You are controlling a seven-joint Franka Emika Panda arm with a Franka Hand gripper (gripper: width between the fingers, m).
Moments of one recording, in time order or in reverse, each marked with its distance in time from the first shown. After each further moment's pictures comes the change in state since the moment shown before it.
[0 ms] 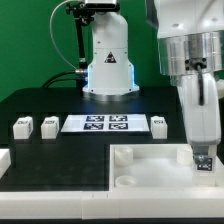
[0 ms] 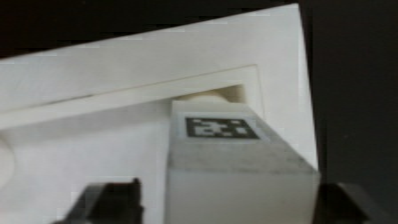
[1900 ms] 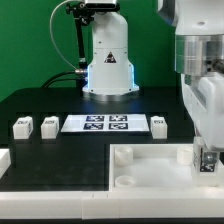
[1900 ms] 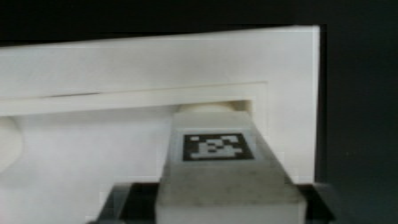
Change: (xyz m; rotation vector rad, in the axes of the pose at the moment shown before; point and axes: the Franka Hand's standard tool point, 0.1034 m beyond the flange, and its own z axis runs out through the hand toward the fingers) arm -0.008 -0.003 0.000 -0.066 0.073 0.023
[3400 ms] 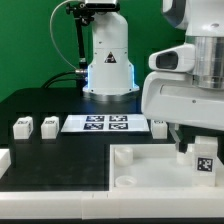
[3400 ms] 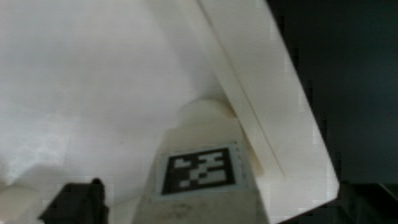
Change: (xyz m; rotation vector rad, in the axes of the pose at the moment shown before) arm -0.005 0.007 0.006 -0.018 0.061 -1.257
